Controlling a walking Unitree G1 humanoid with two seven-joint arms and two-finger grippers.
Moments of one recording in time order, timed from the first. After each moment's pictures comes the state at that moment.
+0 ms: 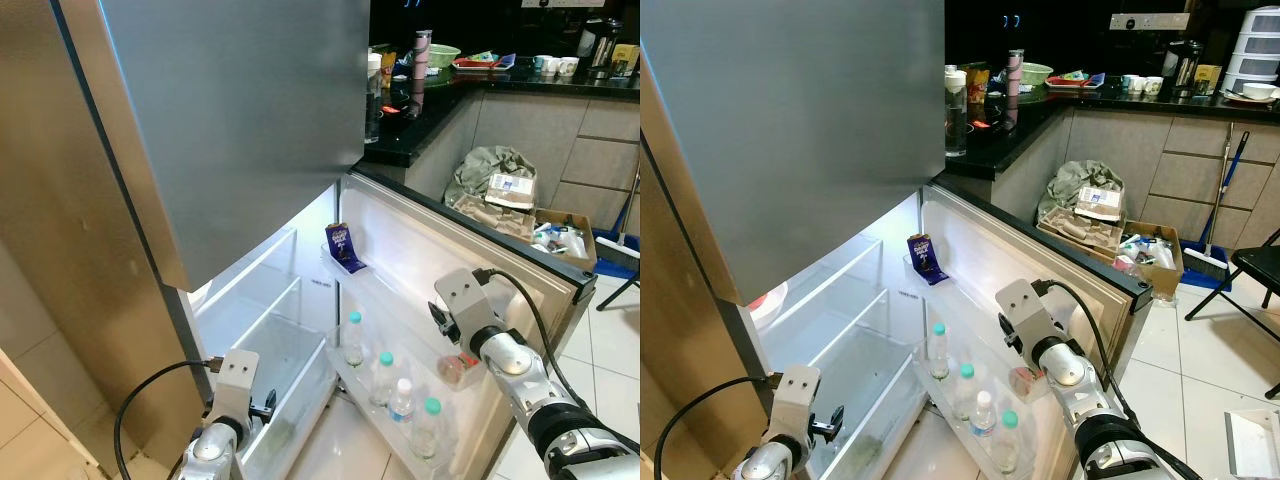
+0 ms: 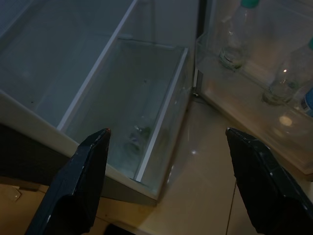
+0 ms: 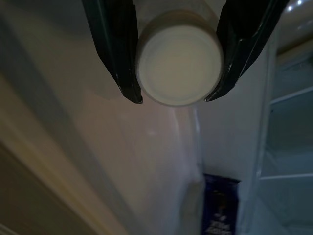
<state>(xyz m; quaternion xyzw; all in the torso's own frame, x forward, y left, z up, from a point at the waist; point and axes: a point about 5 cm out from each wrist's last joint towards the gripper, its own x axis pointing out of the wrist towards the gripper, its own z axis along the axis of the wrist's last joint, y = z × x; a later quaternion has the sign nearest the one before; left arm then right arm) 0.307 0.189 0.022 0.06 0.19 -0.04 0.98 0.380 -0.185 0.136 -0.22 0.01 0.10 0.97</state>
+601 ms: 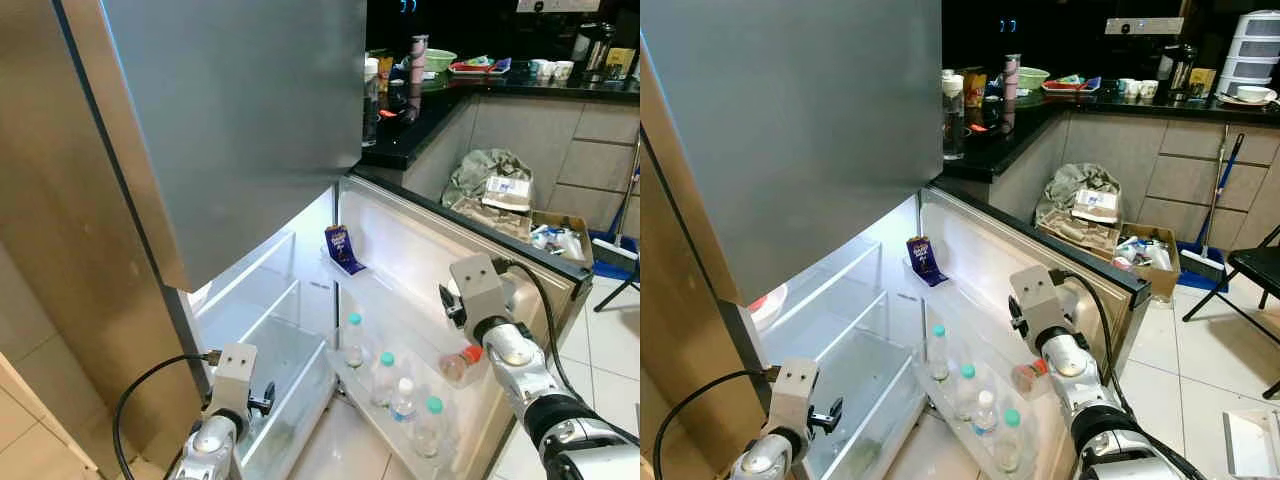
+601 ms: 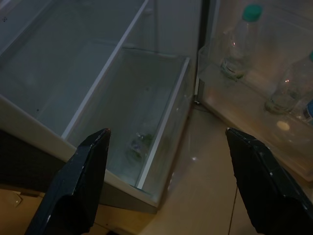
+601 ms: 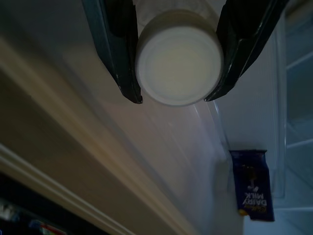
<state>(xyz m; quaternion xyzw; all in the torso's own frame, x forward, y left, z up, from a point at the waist) 0.313 0.191 0.028 0.06 0.18 -0.03 0.98 0.386 -0.187 0.145 -0.15 -0.01 0.04 0.99</state>
